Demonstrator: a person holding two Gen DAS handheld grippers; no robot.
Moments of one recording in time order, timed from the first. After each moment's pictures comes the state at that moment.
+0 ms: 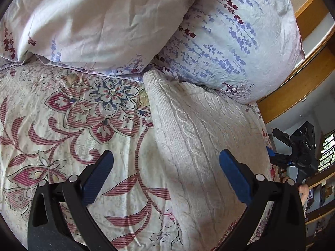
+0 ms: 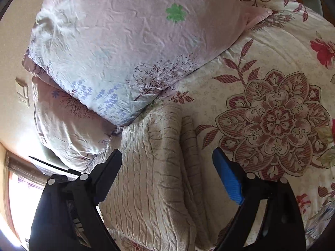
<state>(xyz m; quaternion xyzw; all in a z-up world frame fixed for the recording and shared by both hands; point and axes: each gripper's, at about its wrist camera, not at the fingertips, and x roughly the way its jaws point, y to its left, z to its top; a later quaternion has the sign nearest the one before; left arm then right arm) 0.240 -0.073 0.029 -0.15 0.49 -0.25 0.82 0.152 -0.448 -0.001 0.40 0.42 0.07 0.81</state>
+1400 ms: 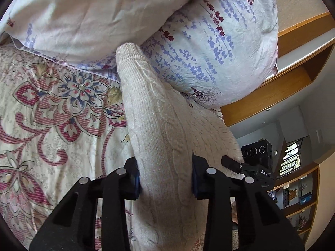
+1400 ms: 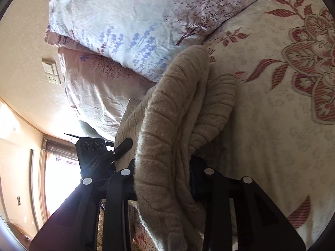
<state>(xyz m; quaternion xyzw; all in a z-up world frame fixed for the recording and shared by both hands) 0.239 -0.050 0.028 -0.26 0.48 -0.34 0.77 0.159 -0.352 -0.022 0.45 0.42 0.25 0.75</state>
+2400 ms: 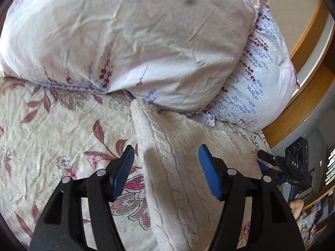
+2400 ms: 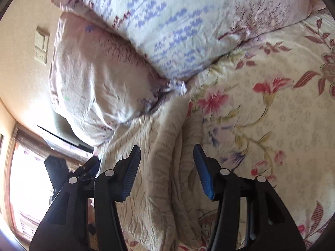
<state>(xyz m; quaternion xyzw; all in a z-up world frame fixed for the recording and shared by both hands) 0.194 0.070 0.063 -0.16 0.37 -0.20 0.89 0.170 -0.283 0.010 0.38 0.39 0.16 0.82</state>
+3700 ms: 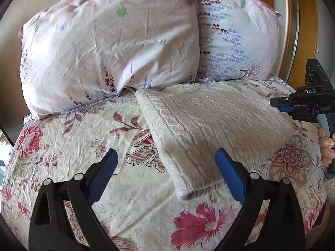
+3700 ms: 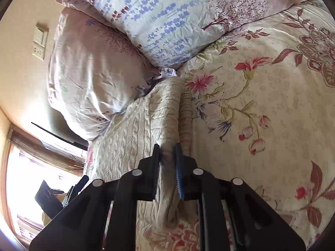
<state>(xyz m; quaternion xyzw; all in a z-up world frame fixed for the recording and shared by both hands) 0.091 0.041 0.055 0.07 0.32 -0.16 0.93 0.111 -0.276 0.030 0.37 0.39 0.15 0.83</state>
